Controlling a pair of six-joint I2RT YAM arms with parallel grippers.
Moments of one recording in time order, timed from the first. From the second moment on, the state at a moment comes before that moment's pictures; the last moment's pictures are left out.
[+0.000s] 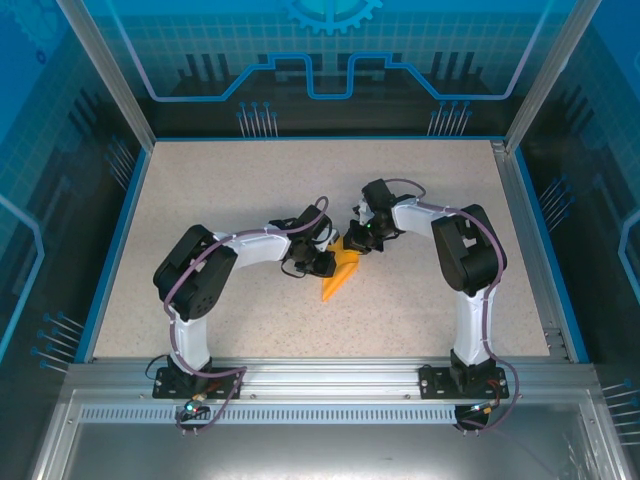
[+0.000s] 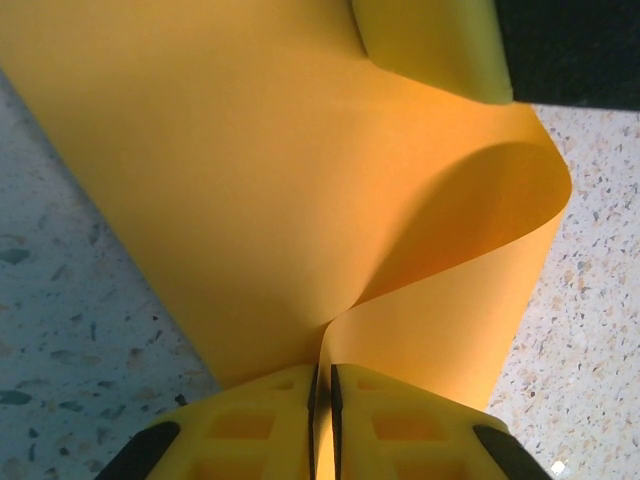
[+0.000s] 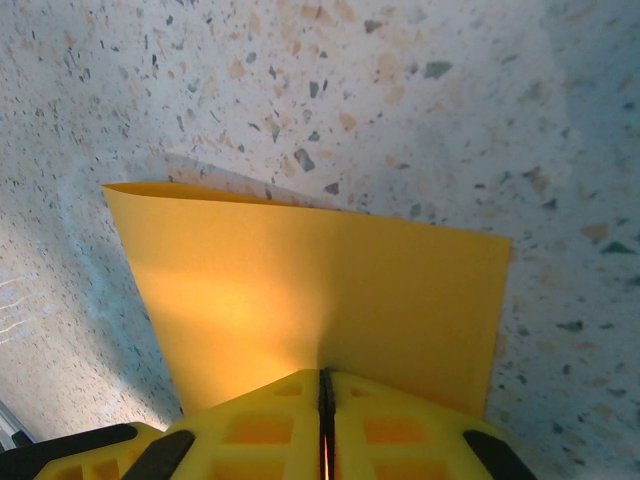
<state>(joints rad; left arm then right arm) -0.62 1.91 1.15 -0.42 0.30 -0.38 0.41 2.06 1.31 -0.53 -0.51 0.53</state>
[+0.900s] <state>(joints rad) -0.62 1.90 1.12 -0.39 0.30 -0.40 0.41 2.06 1.32 -0.53 -0.51 0.53</state>
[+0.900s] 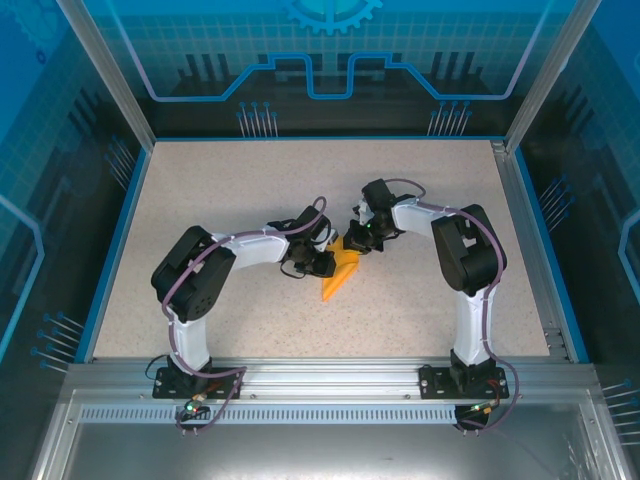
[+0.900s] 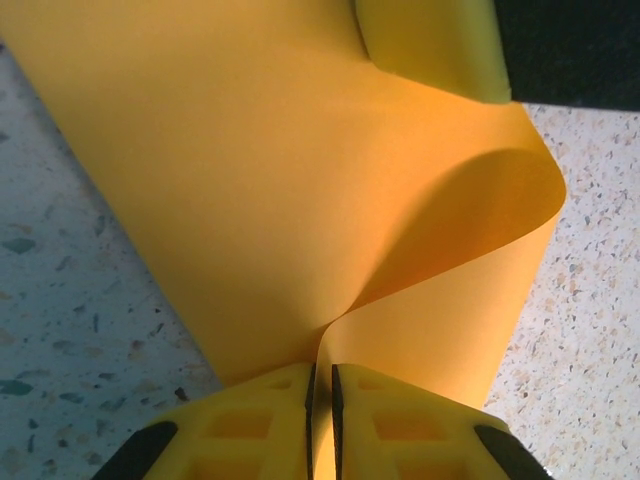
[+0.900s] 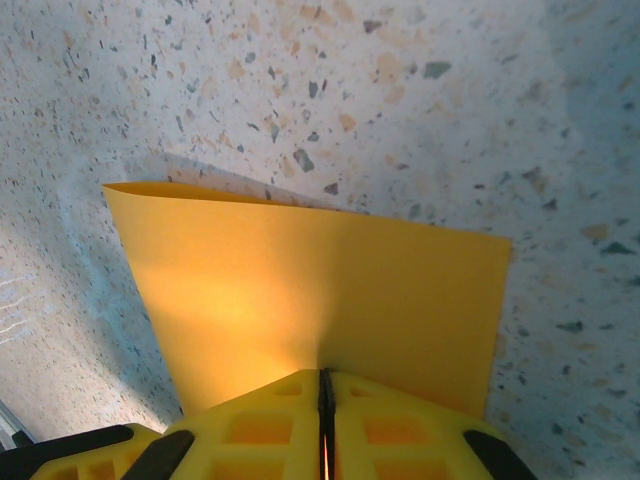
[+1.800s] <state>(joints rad) -0.61 1.88 1.08 -0.34 0.30 -0.45 0.41 2.06 1.32 -0.54 -0.51 0.53</state>
